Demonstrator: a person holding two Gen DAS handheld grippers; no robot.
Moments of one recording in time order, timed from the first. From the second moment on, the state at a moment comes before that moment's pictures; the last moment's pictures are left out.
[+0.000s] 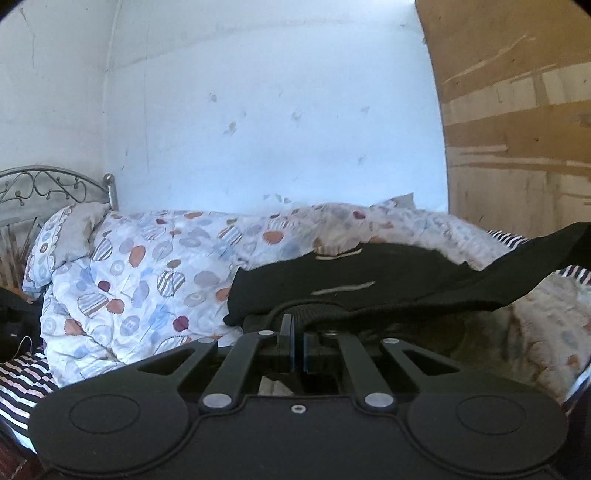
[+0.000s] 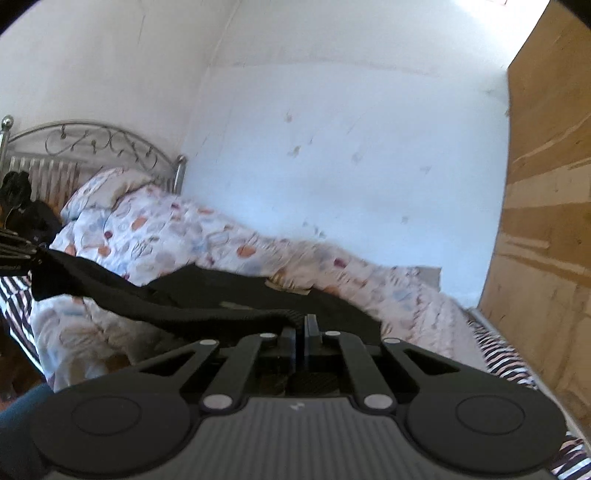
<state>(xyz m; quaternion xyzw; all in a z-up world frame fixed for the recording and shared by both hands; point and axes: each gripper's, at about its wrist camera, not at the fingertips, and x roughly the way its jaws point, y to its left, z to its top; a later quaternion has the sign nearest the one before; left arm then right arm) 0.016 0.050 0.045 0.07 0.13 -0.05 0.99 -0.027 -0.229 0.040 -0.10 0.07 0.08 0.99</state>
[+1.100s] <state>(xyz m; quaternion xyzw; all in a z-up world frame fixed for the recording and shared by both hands) 0.236 0.033 0.112 0.07 0.19 -0.10 0.98 0.177 -0.263 0.075 -0.14 0.11 0.10 0.98</state>
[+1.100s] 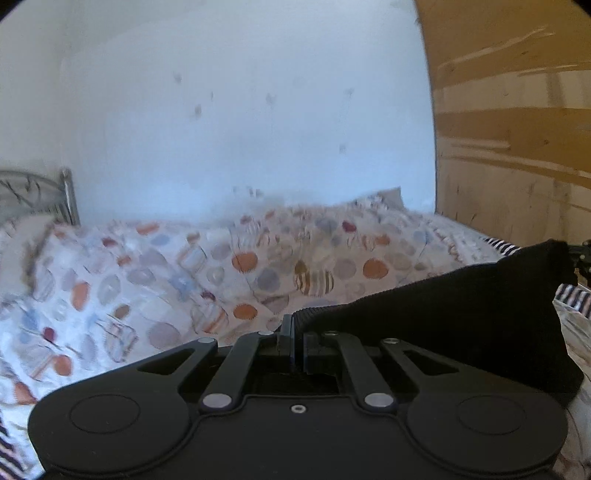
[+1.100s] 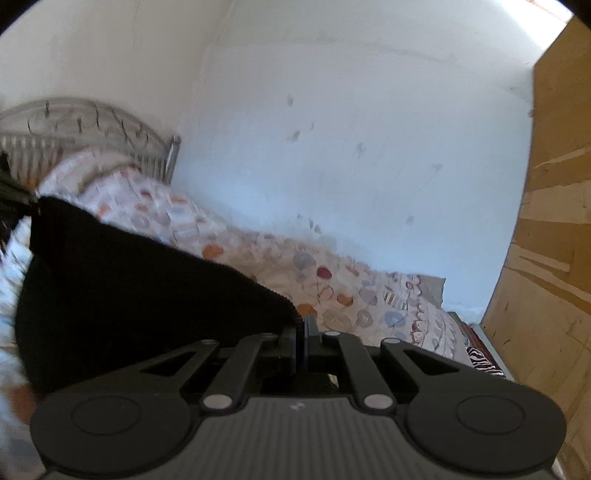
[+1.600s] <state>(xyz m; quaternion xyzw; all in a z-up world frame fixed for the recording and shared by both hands) 0.440 0.036 0.027 0.02 0.30 -0.08 0.95 0.399 -0.262 0.000 -0.12 0.22 0.11 0.96</state>
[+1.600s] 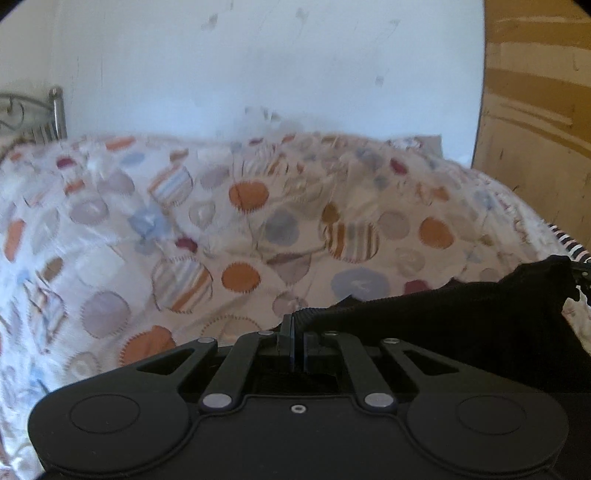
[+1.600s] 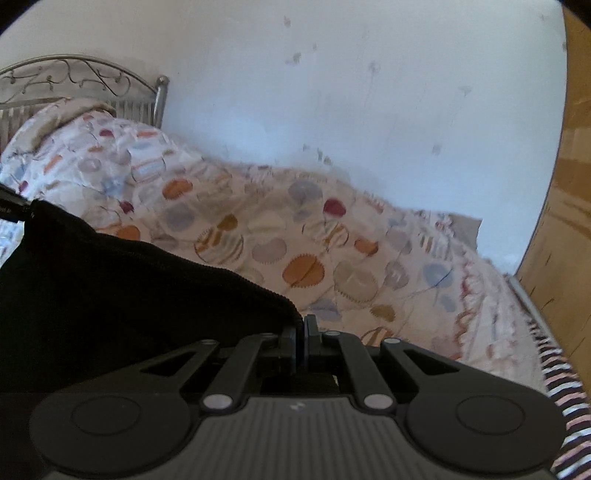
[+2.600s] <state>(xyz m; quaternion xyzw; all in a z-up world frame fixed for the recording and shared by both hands) 0.487 0.058 -0.012 -0.04 0.32 -0.02 0.95 0.439 -0.283 -0.034 -0.07 0.27 0.09 0.96</state>
